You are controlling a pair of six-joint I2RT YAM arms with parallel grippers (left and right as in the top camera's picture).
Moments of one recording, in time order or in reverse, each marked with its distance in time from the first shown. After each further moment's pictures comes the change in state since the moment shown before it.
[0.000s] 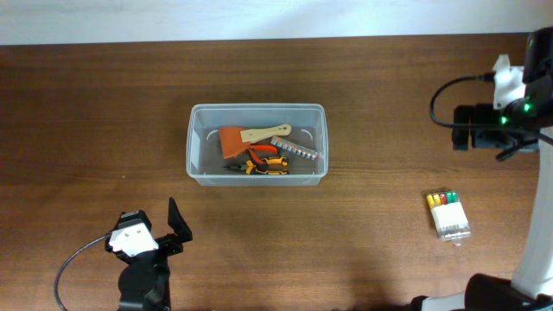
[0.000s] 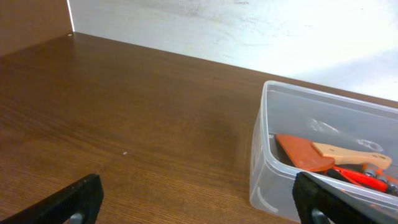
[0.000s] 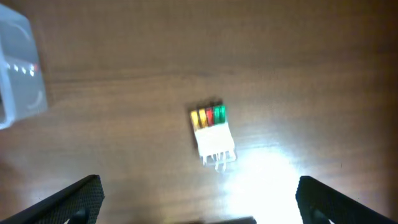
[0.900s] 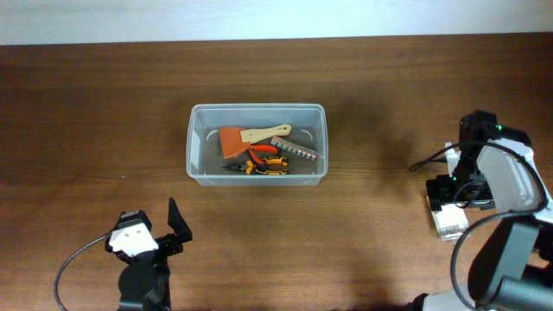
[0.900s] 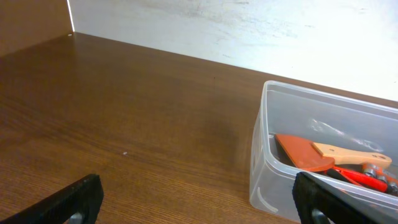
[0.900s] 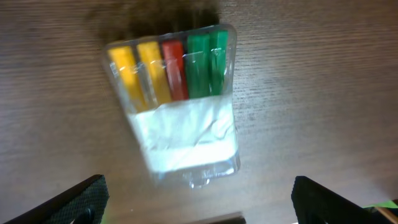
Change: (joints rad) left arm 0.000 0.000 0.000 0.000 0.000 0.000; right arm -0.083 0.114 -0.808 0.504 0.204 -0.113
